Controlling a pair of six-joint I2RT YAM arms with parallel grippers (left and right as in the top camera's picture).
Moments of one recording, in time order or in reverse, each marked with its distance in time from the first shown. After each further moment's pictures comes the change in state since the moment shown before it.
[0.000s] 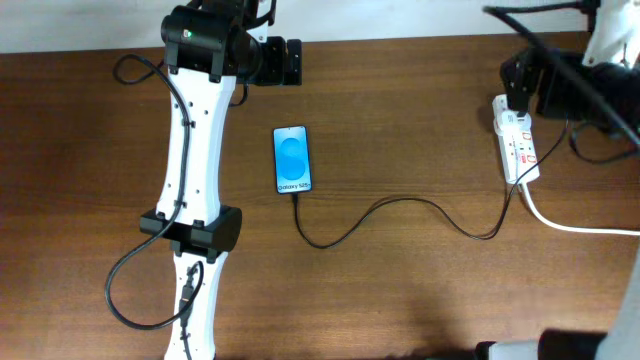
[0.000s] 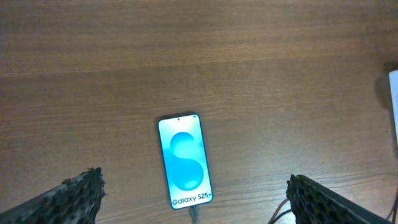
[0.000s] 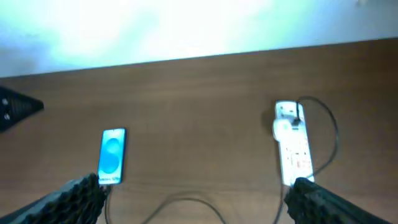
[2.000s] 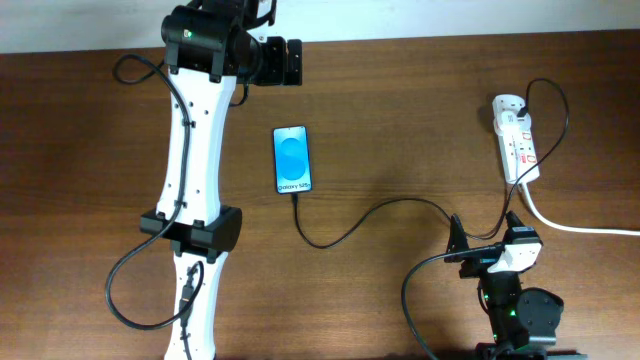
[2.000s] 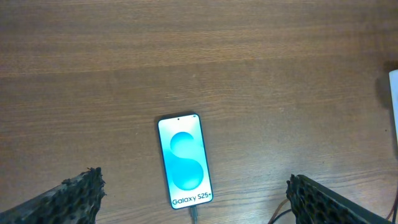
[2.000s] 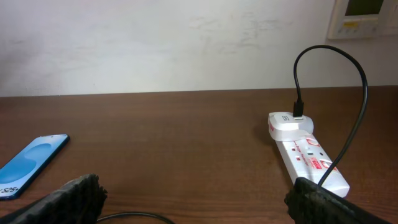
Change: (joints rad) left arm -0.001 0.000 0.000 0.000 0.000 0.000; right arm 0.000 -1.565 -2.319 1.410 0.063 -0.010
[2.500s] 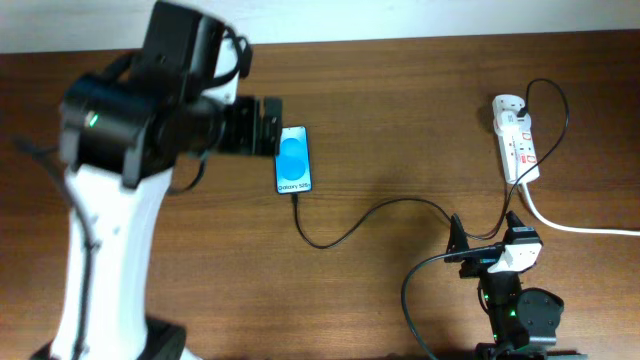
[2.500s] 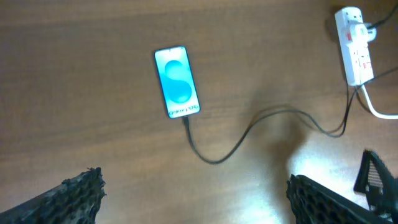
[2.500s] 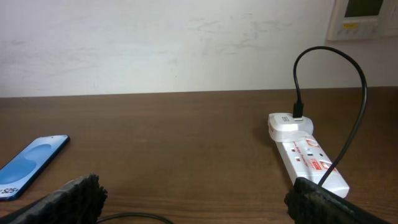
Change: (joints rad) left arm -0.062 -0.739 -0.730 -0.001 0.001 0.000; right arm 0.000 -0.003 0.000 0.000 0.000 0.000
